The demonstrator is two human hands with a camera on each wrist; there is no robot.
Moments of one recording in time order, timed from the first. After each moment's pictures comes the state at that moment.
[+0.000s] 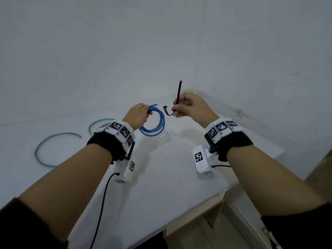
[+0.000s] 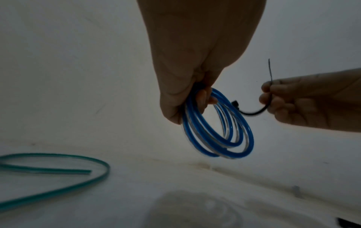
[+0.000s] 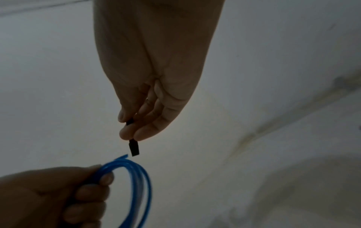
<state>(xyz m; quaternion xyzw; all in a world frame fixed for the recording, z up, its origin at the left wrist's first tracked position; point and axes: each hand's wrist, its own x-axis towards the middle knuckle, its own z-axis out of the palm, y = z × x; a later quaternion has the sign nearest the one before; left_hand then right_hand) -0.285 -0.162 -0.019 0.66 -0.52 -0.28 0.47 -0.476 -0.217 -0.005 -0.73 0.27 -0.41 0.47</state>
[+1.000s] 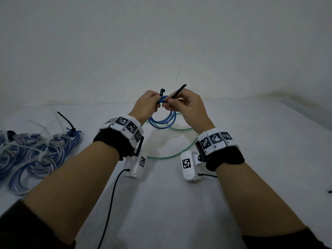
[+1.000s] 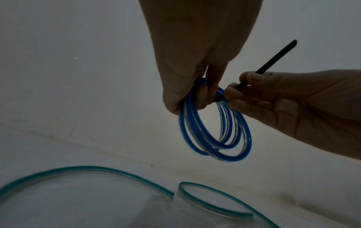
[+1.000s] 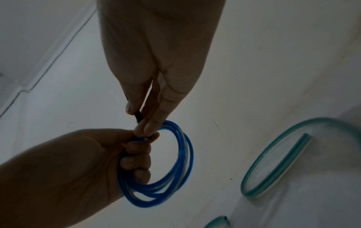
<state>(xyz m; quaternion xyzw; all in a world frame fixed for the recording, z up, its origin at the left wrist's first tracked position) -0.087 -0.084 -0.019 0.68 -0.40 -0.19 0.58 -0.209 -0.162 -0.031 -0.71 0.08 -0.41 0.57</state>
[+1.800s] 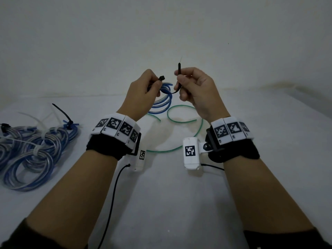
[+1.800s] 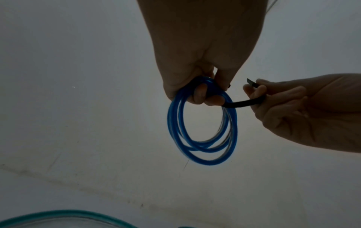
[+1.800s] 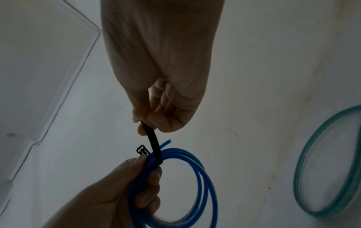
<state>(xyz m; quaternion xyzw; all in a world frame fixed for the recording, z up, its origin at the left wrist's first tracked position) -0.092 -0.061 -0.015 0.66 -0.54 0.04 0.52 -0.224 -0.164 -0.012 -0.67 0.08 -0.40 0.62</state>
